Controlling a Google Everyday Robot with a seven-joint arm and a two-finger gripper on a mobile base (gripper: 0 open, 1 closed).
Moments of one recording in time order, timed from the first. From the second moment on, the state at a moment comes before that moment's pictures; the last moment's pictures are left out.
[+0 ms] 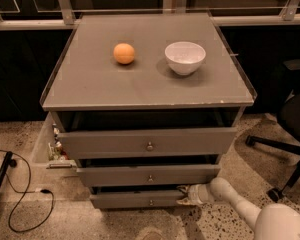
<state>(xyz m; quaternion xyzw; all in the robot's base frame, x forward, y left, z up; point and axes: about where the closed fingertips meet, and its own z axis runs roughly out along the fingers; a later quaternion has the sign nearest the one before) 0.592 -0.186 0.156 -0.71 0.60 0.09 0.35</state>
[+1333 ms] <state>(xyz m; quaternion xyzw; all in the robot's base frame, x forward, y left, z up) 0.580 -0.192 0.158 -0.71 0.60 0.09 0.35</state>
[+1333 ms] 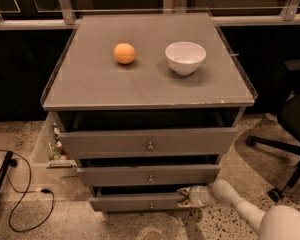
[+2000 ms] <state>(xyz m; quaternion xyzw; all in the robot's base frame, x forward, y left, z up) 0.570 -0.199 0.153 -0.71 0.61 0.11 0.35</state>
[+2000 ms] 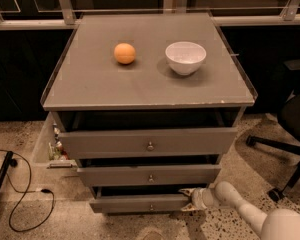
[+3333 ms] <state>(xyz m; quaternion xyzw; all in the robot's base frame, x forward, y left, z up) 0.529 -0.220 0.156 -0.70 0.60 0.13 0.35</state>
